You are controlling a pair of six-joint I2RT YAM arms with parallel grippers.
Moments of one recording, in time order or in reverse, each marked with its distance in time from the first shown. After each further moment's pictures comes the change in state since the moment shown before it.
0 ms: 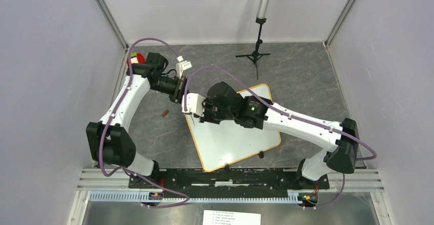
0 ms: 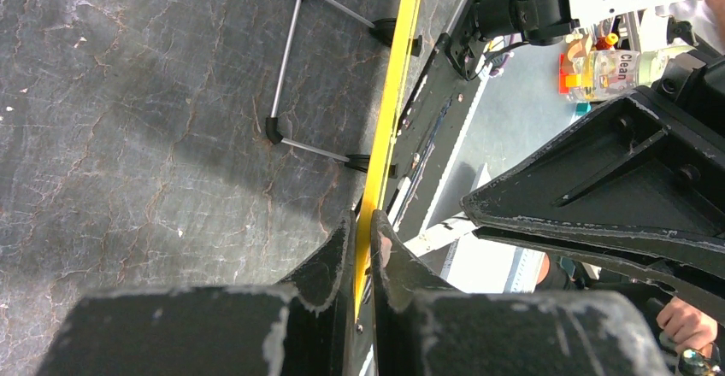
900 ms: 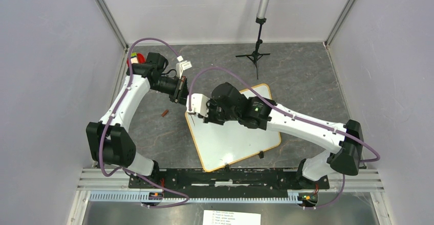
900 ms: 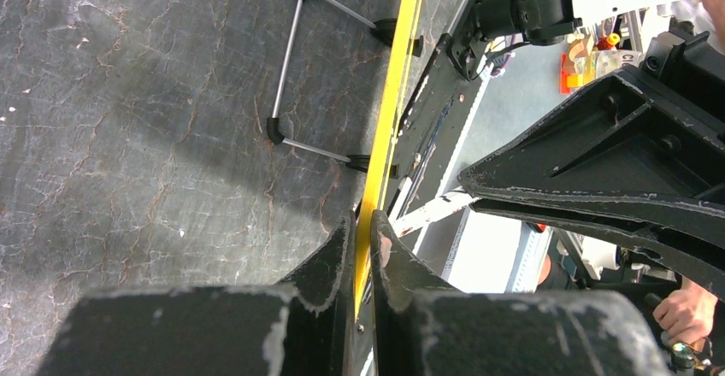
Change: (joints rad) left arm 0.000 0.000 0.000 0.003 -0.002 0.000; right arm -0.021 -0.039 -0.057 0.002 0.000 0.011
